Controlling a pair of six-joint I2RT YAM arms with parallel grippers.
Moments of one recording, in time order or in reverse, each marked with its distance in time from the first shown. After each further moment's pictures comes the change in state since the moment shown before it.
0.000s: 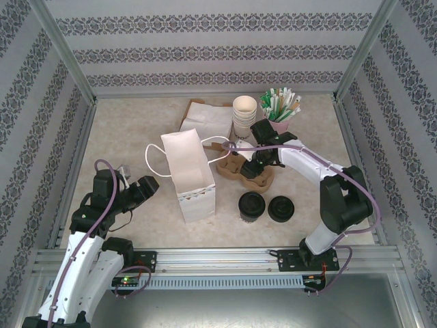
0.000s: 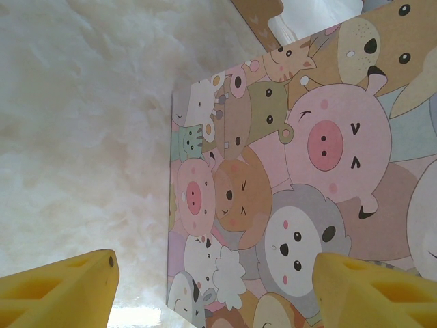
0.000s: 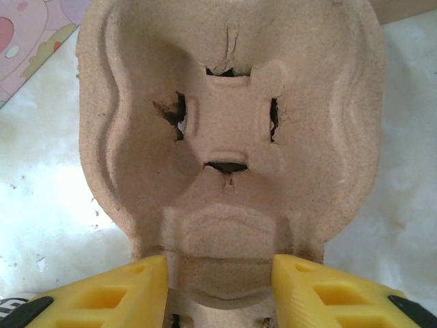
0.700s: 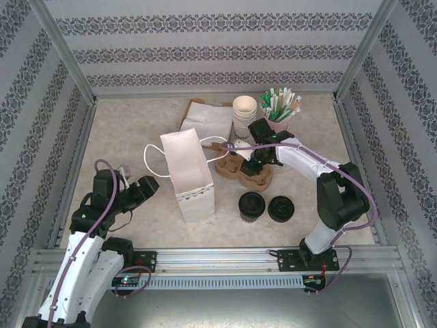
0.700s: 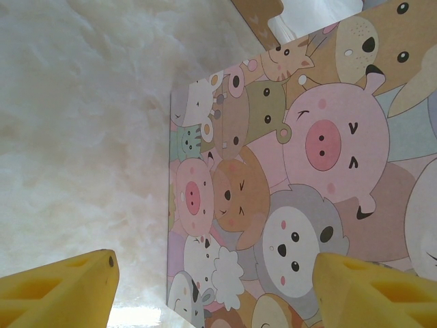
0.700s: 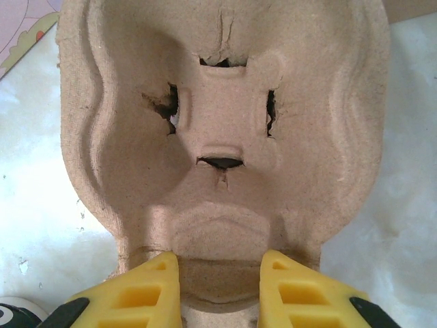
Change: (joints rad) left arm 0.000 0.000 0.000 0.000 0.000 0.000; right arm 0.009 0.029 0.025 -0.007 0.022 -0.021
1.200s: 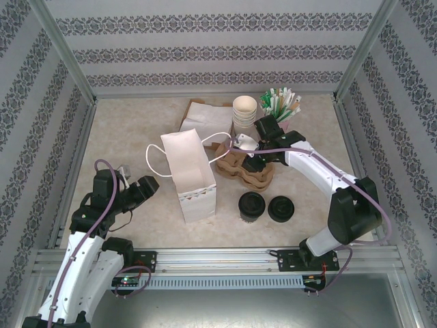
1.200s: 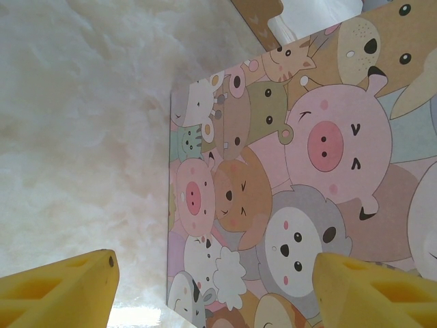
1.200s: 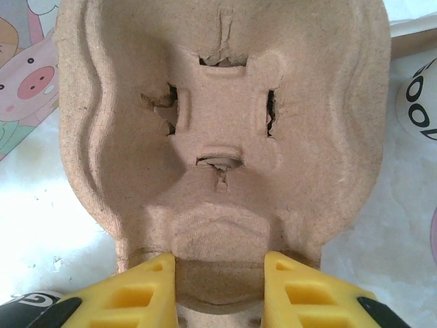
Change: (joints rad) left arm 0.000 0.000 0.000 0.000 0.000 0.000; right arm 0.000 -0.137 -0.006 -0.012 -0.018 0.027
